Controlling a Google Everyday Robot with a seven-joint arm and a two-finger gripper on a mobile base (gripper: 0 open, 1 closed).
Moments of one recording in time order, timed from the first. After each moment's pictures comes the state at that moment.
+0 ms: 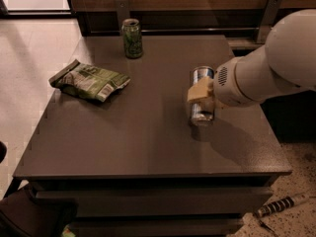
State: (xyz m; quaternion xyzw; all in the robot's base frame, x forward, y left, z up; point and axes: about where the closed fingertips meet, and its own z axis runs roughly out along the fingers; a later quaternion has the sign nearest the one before) arm 0.509 -0.118 0.874 0.02 0.95 0.19 0.26
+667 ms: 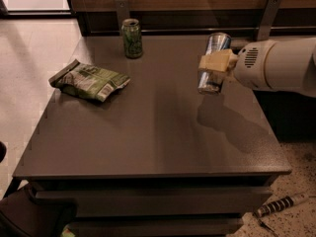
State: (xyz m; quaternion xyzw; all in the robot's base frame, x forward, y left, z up) arm 0.549 -0.139 0.935 0.03 0.87 0.29 0.40
